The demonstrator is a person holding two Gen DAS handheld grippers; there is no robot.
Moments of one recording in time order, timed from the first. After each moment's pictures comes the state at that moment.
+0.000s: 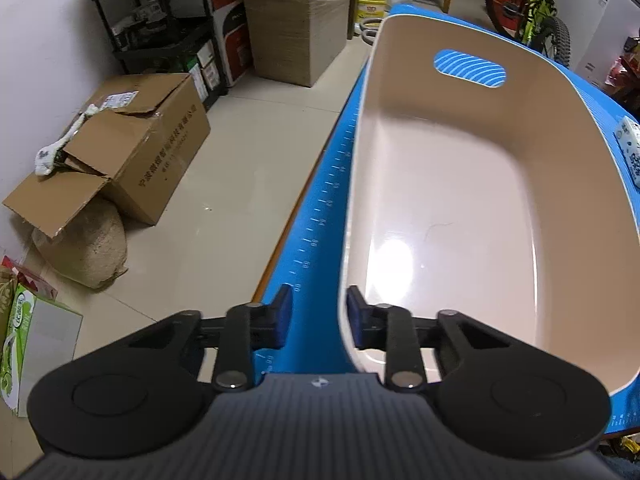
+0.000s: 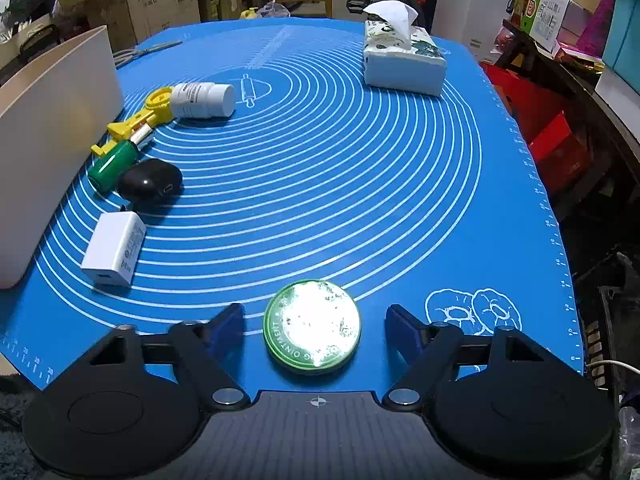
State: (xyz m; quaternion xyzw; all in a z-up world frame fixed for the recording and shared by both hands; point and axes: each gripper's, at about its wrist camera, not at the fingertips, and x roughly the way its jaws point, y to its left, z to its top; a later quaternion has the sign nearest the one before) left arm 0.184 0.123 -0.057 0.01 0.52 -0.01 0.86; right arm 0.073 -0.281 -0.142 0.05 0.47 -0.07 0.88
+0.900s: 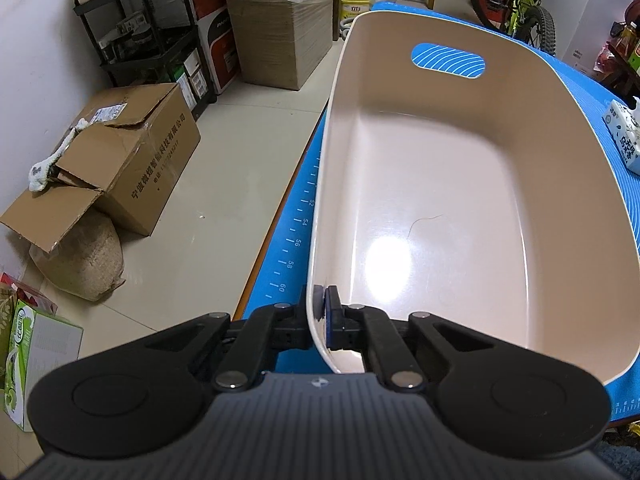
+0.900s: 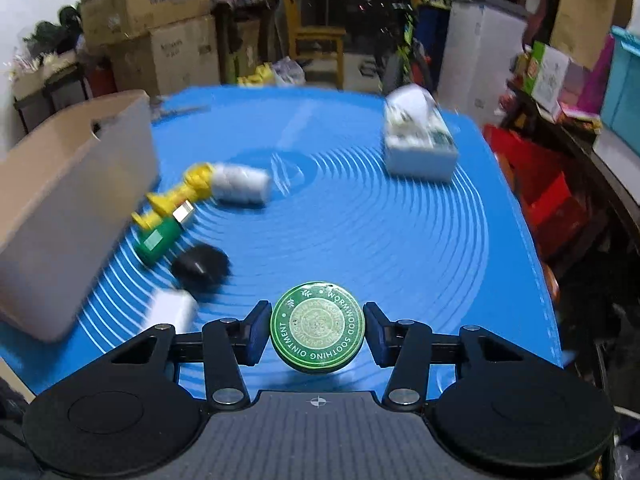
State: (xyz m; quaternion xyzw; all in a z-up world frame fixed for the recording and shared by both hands) left arm 0.186 0.115 -0.059 0.04 0.51 -0.02 0.86; right arm 0.084 -0.248 -0.081 0.03 0.38 -0.05 0.92
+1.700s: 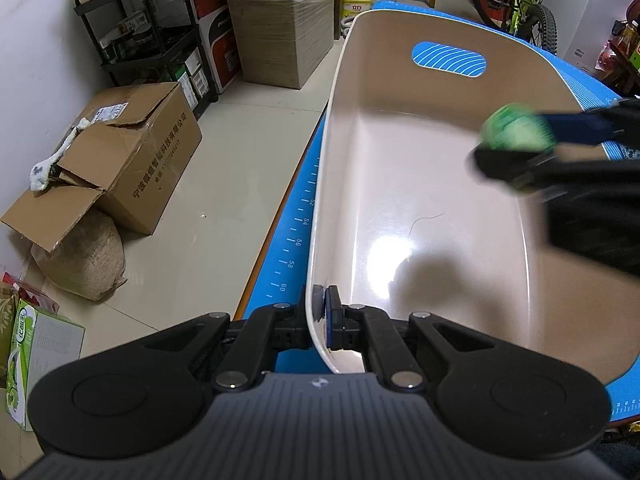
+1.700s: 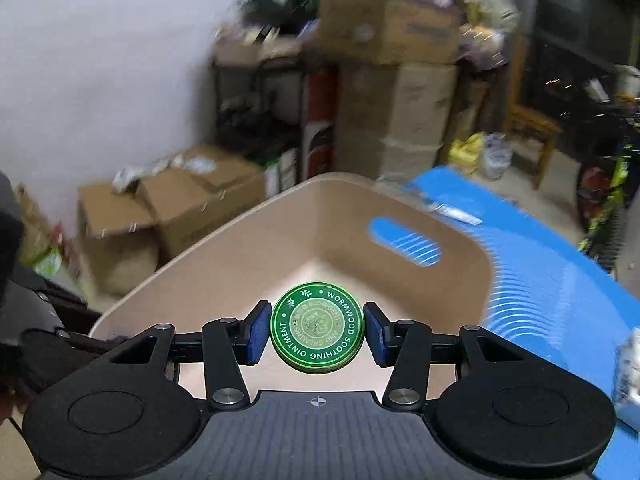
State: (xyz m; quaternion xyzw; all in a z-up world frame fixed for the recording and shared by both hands) left arm 0.187 0.113 -0.059 0.04 0.51 -0.02 0.86; right arm 0.241 -0.006 -0.028 -0.12 0.37 0.21 0.90
